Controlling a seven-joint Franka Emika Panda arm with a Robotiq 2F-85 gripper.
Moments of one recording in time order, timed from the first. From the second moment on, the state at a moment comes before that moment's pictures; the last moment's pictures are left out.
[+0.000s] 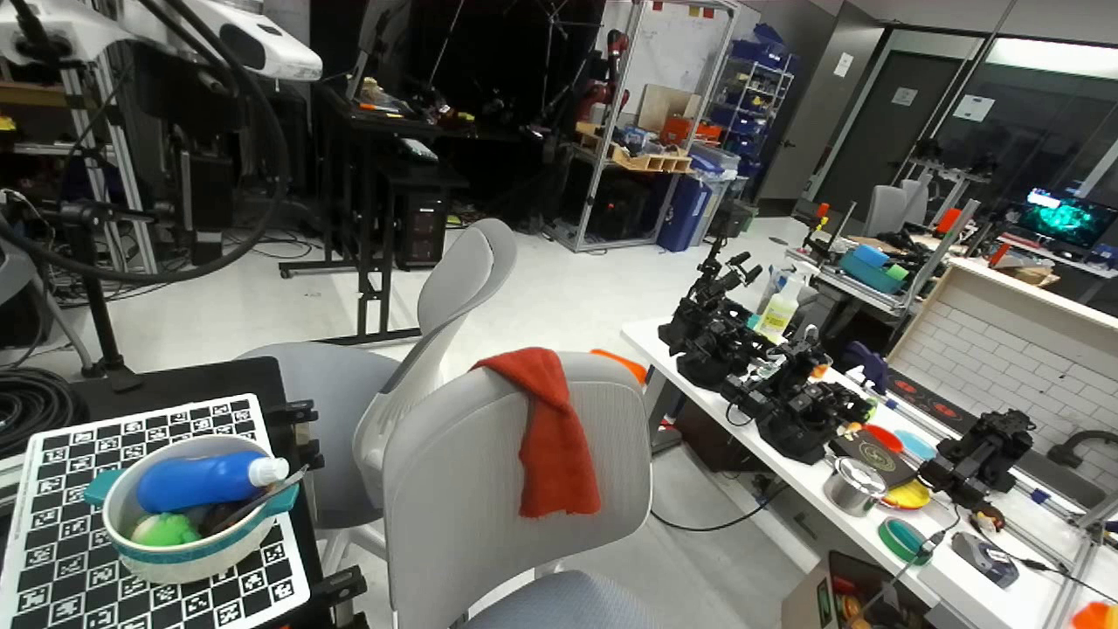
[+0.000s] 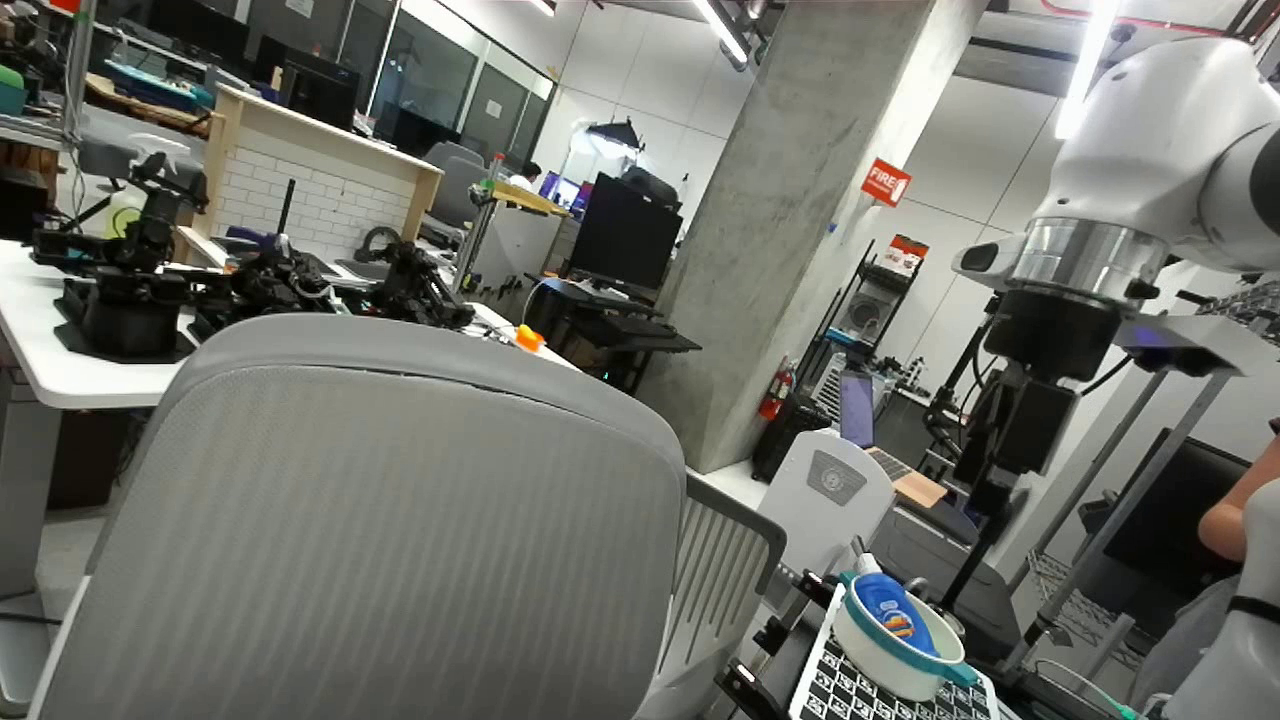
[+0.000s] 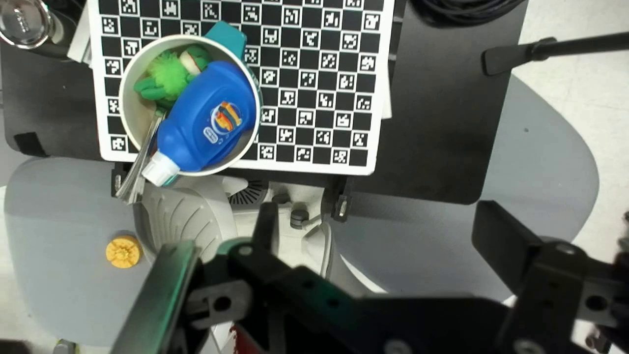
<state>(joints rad) 0.19 -0.75 0.16 -2.78 0.14 1.94 0.07</state>
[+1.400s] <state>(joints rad) 0.03 0.04 0.01 -2.48 0.22 2.80 0.27</state>
